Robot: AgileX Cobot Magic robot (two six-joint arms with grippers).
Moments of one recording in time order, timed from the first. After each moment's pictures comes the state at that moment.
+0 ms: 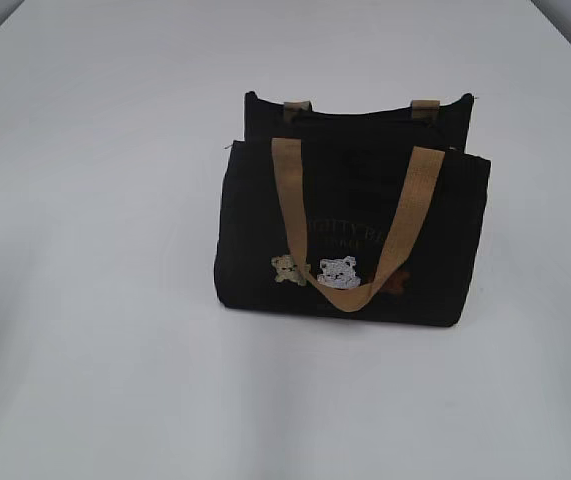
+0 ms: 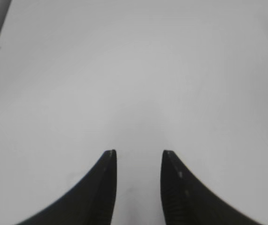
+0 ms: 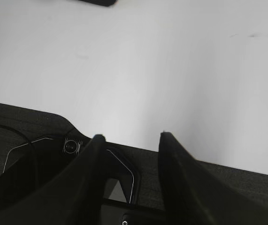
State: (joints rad) left arm -0.32 0.98 -0.36 1.34 0.29 -1.17; right arm -0.10 0.56 -0.64 0.27 1.22 -0.31
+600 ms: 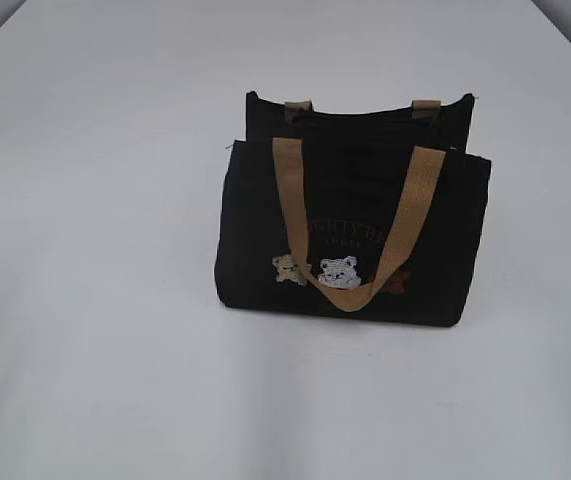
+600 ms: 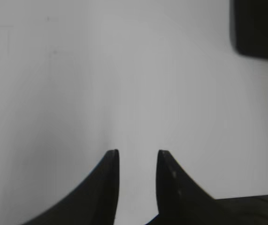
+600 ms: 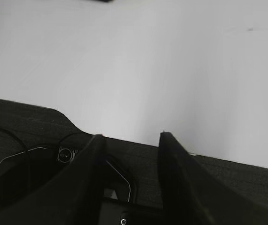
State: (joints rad) left arm -0.34 0.69 -0.50 0.01 0.80 -0.22; right arm -0.10 0.37 -0.55 0.26 1.22 -0.30
